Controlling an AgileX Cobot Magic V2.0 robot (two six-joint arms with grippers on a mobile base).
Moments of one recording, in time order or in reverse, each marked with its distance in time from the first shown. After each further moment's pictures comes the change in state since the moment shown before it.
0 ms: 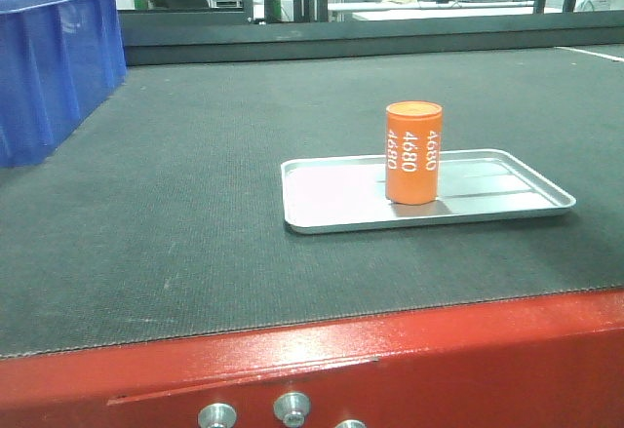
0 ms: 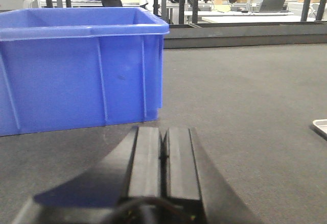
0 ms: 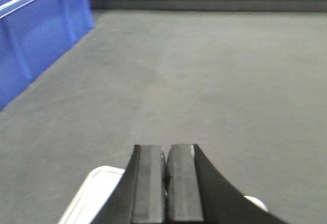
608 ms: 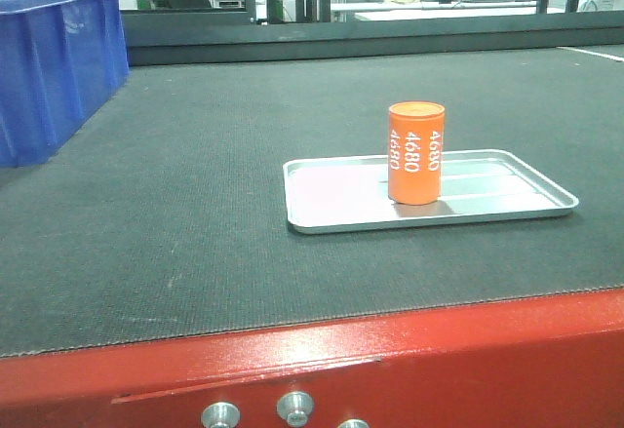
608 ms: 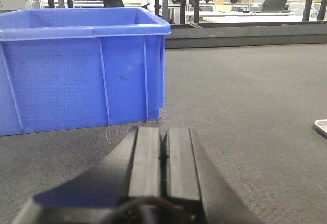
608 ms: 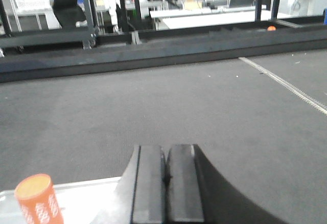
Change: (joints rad) left arm 0.000 0.000 0.000 0.000 0.000 0.000; right arm -0.314 -0.829 0.441 0.002 0.167 0.004
